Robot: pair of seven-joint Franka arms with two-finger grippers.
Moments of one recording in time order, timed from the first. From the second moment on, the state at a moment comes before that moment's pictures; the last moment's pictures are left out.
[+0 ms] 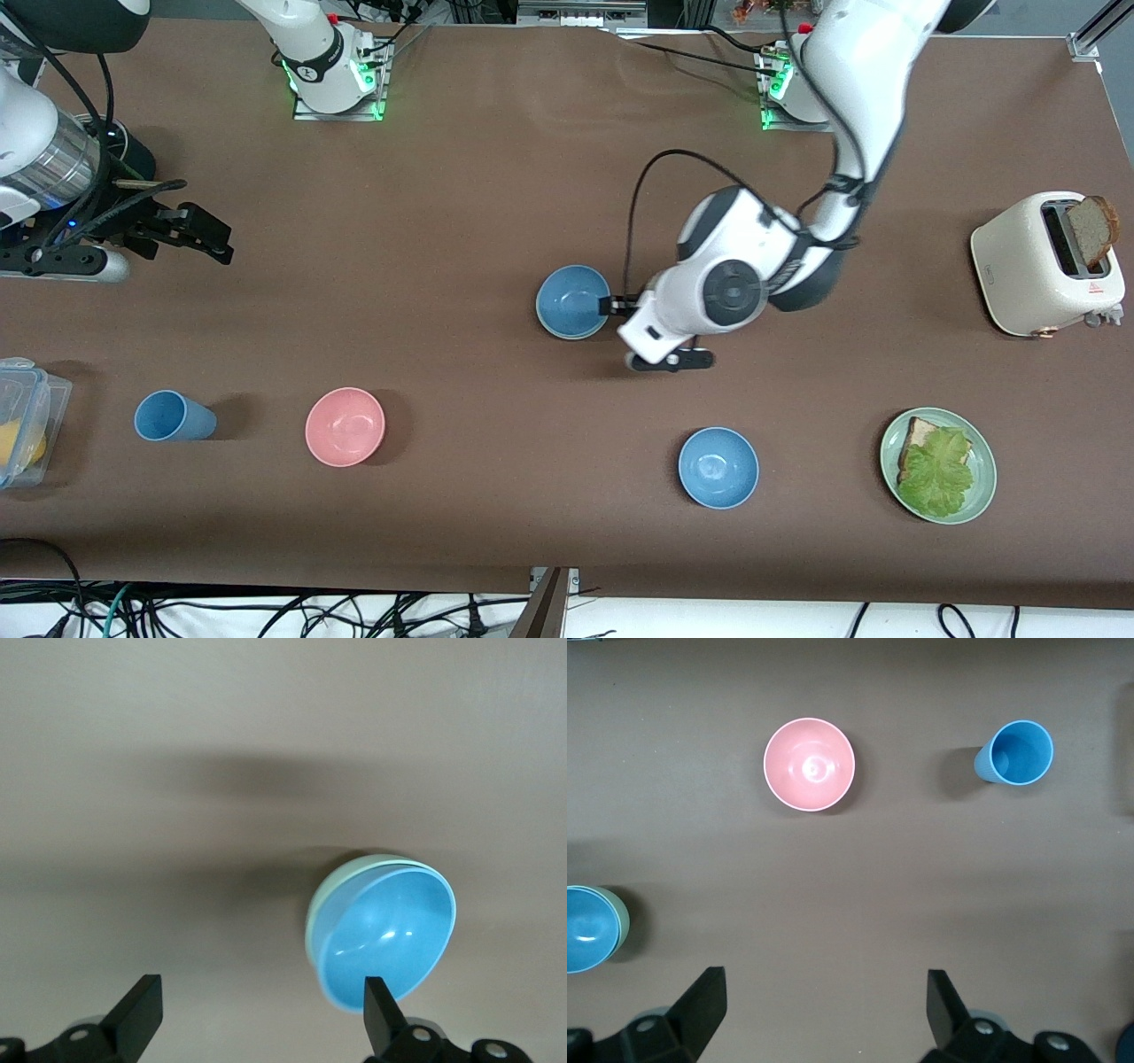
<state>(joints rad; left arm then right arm) -0.28 0.62 -0.23 -1.37 -0.19 1.83 -0.54 0.04 0.13 0.11 -1.48 0.00 1.64 0.22</state>
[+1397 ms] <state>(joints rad) -0.06 0.11 0.02 -1.49 -0.04 1.51 0.04 0.03 0.15 0.06 -1.48 0.00 1.64 0.22</state>
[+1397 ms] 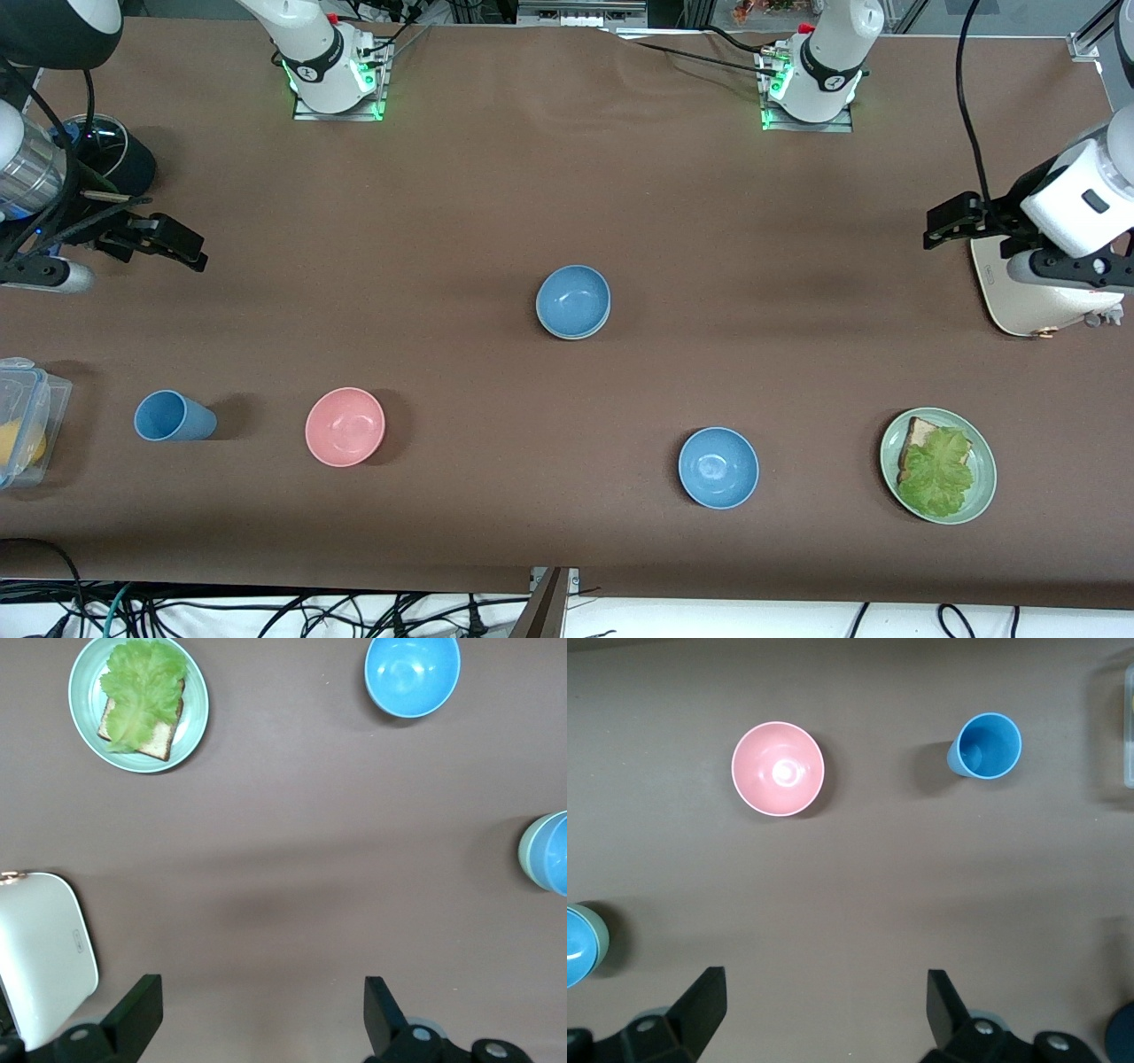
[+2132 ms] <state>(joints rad) -0.02 0.04 0.02 -1.62 -0.04 1.57 0.05 0.03 0.13 0.01 -1.54 0.07 1.67 0.23</state>
